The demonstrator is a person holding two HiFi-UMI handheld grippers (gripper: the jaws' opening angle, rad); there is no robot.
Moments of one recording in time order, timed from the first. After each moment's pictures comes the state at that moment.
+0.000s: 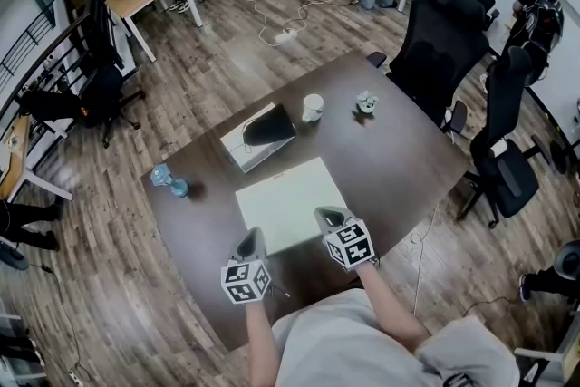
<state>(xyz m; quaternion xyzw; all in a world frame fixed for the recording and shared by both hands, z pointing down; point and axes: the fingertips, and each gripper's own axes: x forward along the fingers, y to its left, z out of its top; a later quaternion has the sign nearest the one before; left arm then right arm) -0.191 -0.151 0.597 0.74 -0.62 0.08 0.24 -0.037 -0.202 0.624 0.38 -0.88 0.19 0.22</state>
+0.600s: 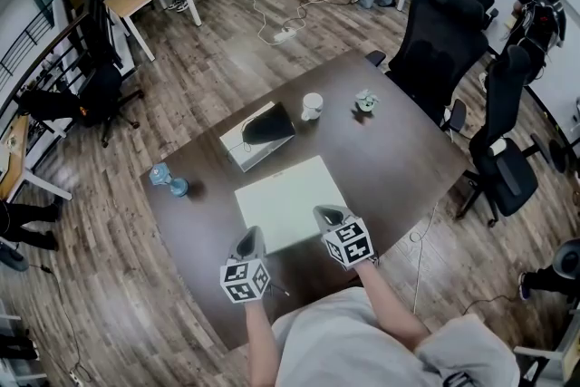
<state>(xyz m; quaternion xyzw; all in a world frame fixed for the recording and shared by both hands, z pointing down) -0.192 -0.152 0.597 0.74 -0.62 0.08 0.25 -0.038 -0.204 0.623 0.37 -0.88 0.18 0.22</state>
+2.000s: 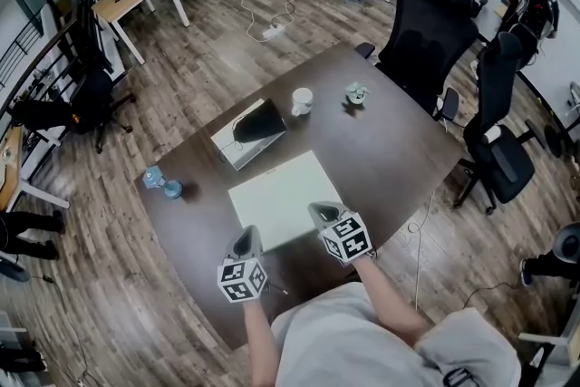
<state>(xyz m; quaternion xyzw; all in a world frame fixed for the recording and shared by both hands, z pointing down) -0.187 -0.151 0.600 0.75 -0.61 0.09 0.25 -0.037 -0.199 0.623 0.37 -0.88 0.20 0.21</state>
